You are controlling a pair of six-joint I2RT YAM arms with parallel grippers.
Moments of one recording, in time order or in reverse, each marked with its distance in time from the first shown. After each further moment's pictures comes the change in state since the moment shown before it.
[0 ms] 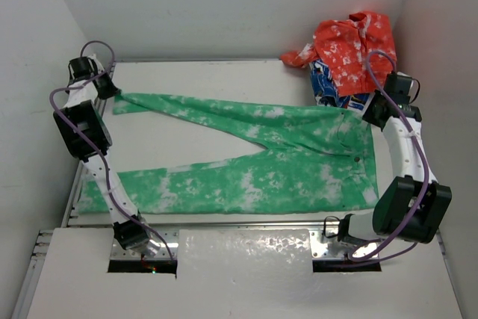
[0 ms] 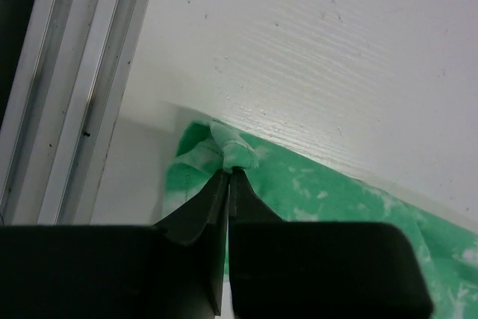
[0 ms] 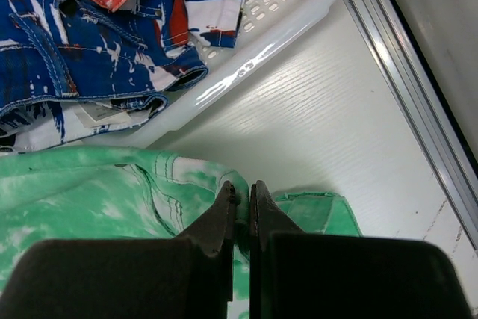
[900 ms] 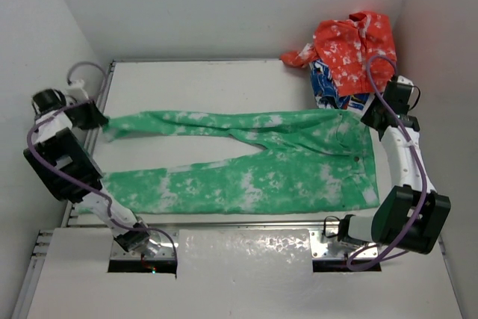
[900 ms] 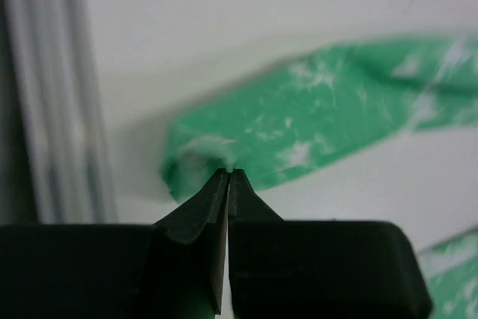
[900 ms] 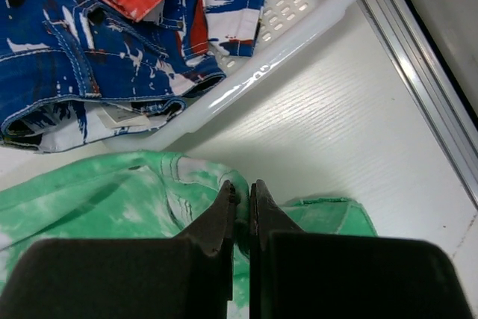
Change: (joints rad) left arm 0.224 -0.618 -0.638 -0.050 0.414 0.517; right arm 0.000 -0.073 -0.104 0.109 -0.037 0.034
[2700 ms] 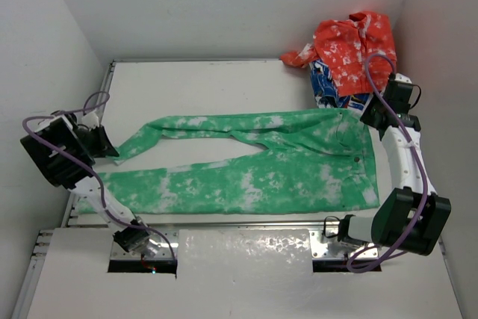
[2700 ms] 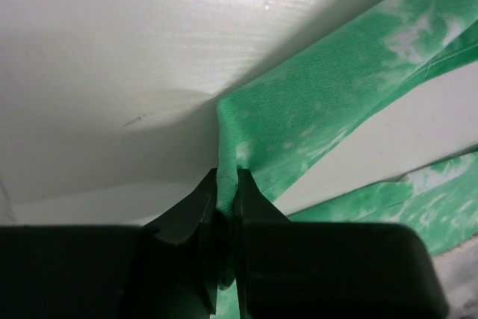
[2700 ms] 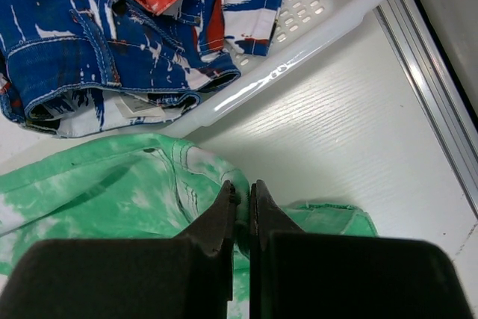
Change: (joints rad) left arm 0.033 0.238 0.005 -0.414 -0.184 0.061; right arm 0.000 -0.008 0.014 -0.008 -0.050 -0.035
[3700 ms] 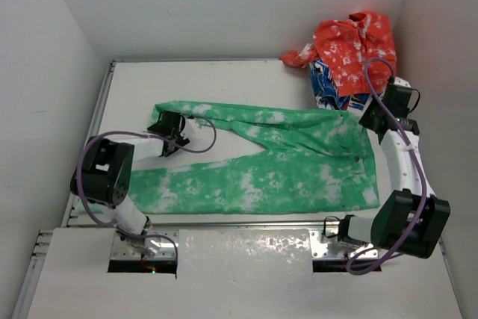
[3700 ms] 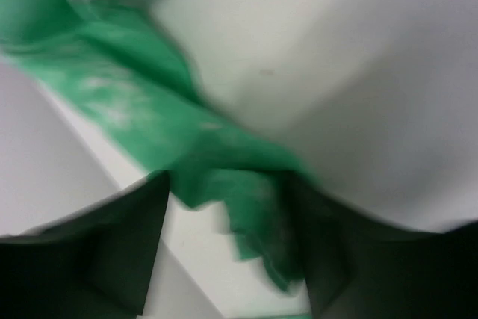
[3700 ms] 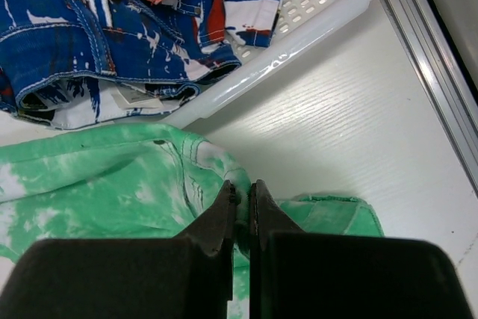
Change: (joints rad) left arm -0.922 -0.334 -0.591 0.843 -0.864 0.408; right arm 0.000 -0.020 -0.049 0.026 -0.017 0.008
